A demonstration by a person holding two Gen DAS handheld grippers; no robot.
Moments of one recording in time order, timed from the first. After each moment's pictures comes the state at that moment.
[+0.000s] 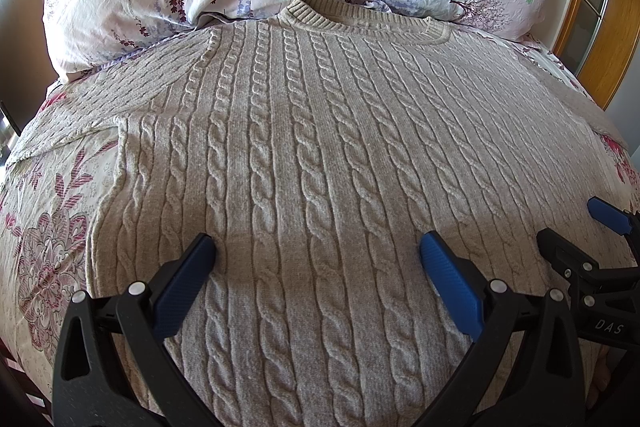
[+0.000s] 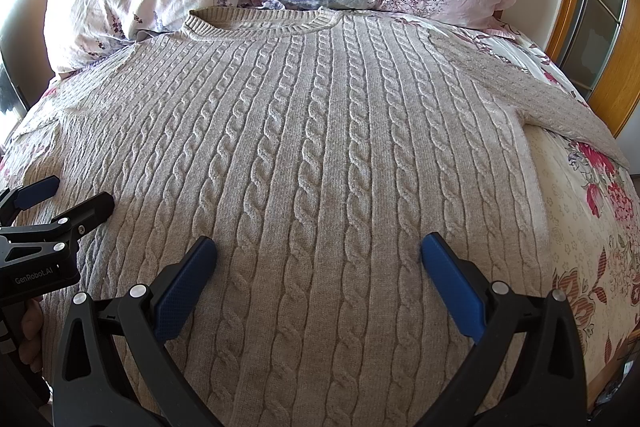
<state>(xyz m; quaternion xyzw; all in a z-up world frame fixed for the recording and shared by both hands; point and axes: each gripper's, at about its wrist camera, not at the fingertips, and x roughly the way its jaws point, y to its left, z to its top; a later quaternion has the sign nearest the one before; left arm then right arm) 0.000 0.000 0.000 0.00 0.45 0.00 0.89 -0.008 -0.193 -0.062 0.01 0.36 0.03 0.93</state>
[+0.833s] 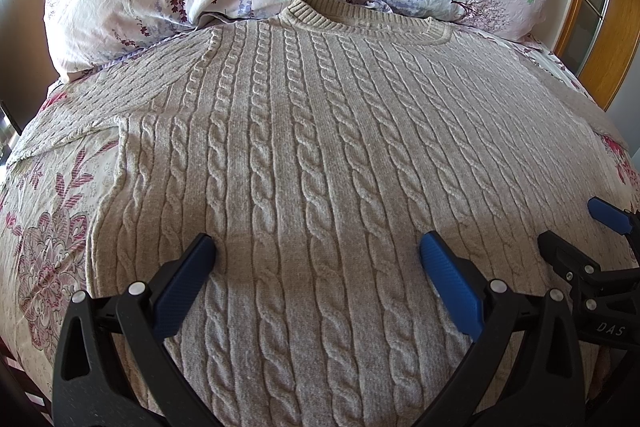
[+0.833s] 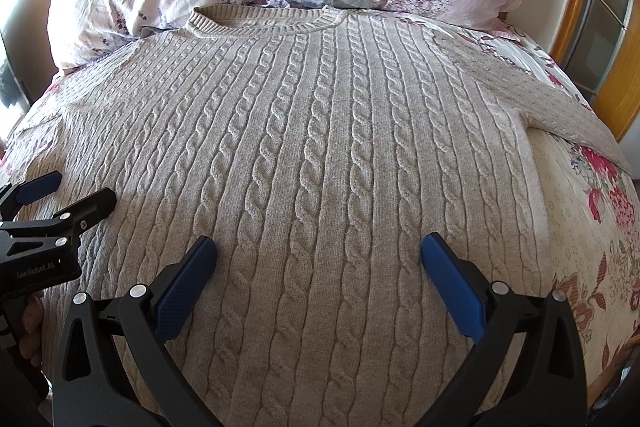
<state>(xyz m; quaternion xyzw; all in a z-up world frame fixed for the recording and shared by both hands) 0.000 0.000 0.000 0.00 0.45 0.00 0.89 -0.007 -0.195 -0.060 0.00 0.36 0.05 0.93</state>
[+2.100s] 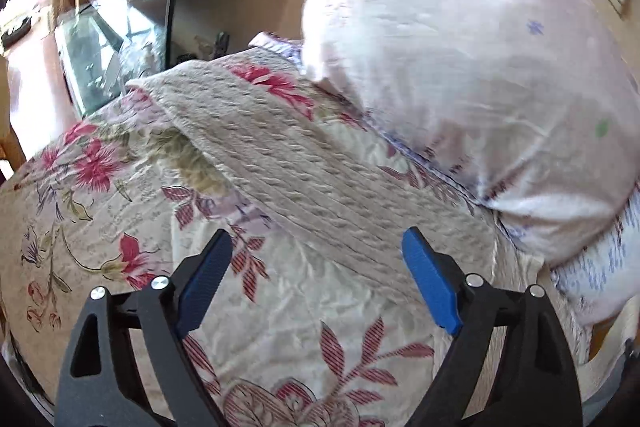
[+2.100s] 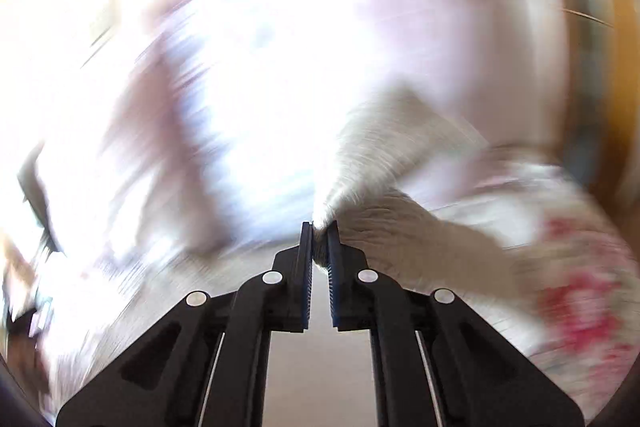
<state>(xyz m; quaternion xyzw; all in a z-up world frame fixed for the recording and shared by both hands) 0.027 0.305 0.052 -0.31 0.34 0.24 0.85 0.065 -0.257 0.066 0.10 0.19 0.12 0.97</state>
